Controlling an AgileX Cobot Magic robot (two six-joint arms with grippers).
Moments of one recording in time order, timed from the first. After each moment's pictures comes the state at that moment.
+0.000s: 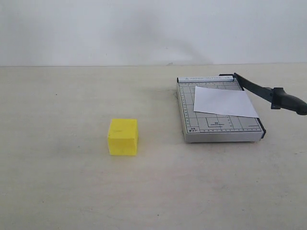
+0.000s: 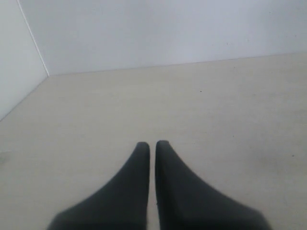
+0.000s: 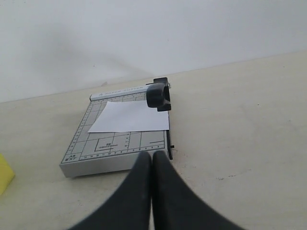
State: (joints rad) left arm 0.02 0.00 0.00 0.00 0.29 0.12; right arm 0.02 0.01 0.00 0.33 0.26 -0.13
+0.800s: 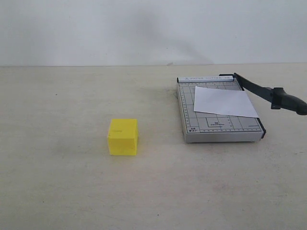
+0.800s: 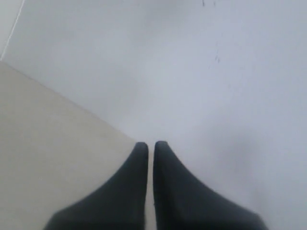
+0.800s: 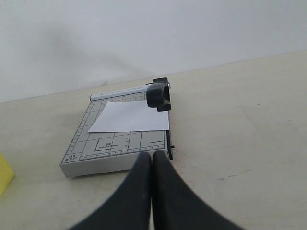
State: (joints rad) left arm 0.02 0.00 0.00 -0.56 0.03 -0.04; right arm 0.02 0.01 0.00 0.33 0.26 -0.13
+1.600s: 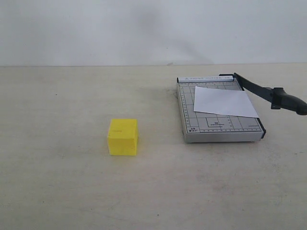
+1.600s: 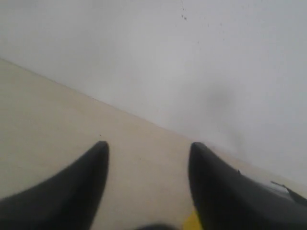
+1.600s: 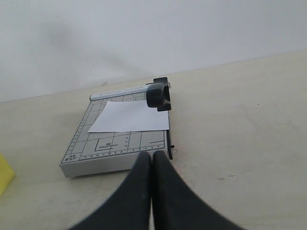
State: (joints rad) left arm 0.02 0.11 -0.14 -0.85 0.28 0.39; right arm 0.02 0.01 0.00 0.33 0.26 -0.13
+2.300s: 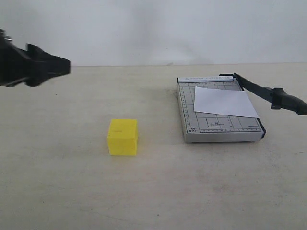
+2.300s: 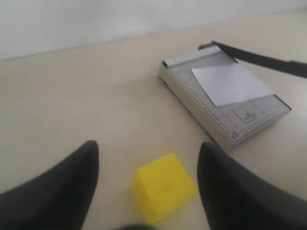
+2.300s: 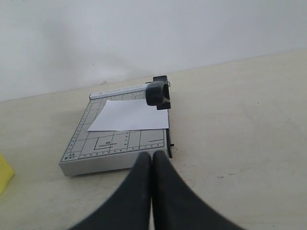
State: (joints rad) left arm -0.30 1.31 -0.80 -1.28 0.48 1.34; right arm 0.02 0.01 0.00 0.33 0.26 -0.13
